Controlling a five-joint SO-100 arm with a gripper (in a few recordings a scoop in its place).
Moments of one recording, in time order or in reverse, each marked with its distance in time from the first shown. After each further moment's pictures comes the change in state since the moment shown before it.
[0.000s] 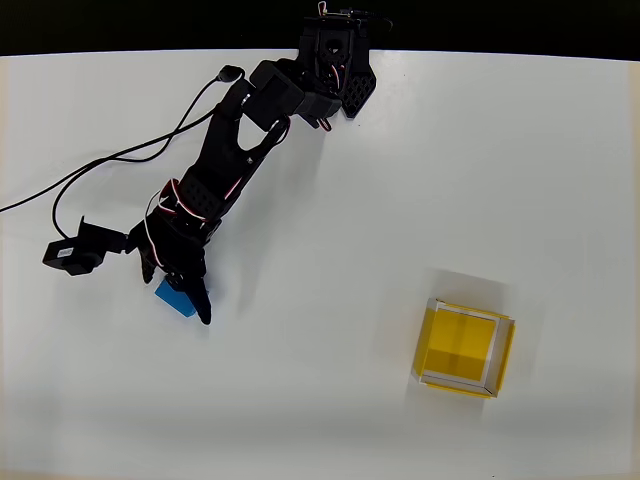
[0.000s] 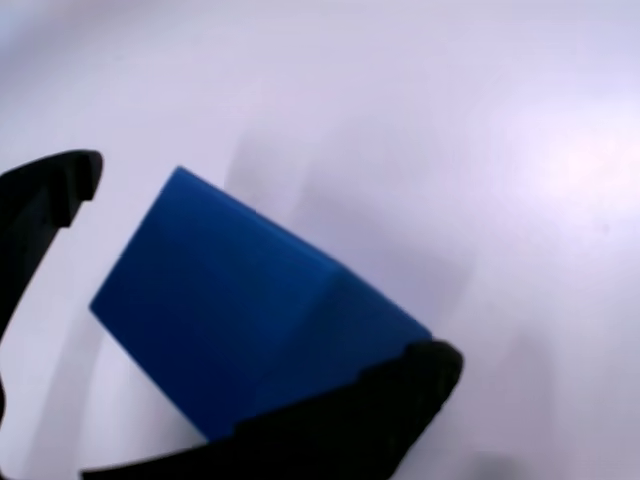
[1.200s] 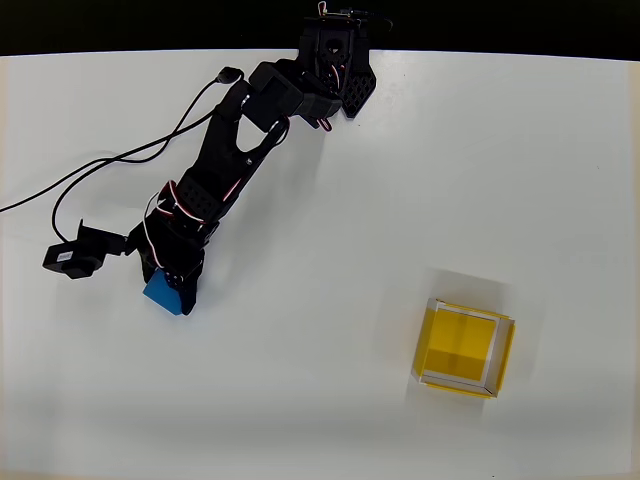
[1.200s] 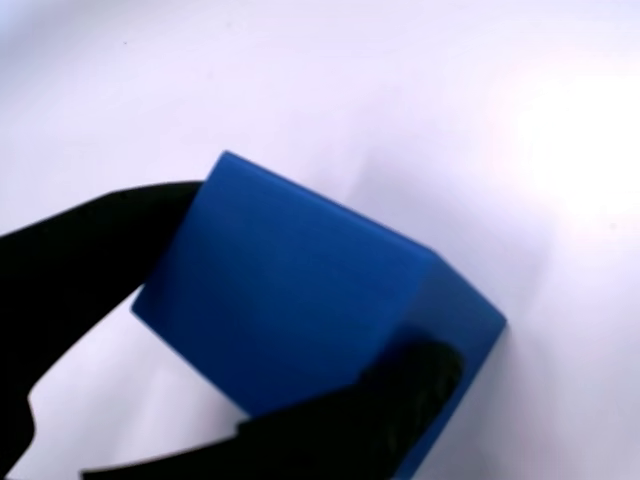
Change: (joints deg) arm 0.2 0.2 -0.4 3.3 -1.8
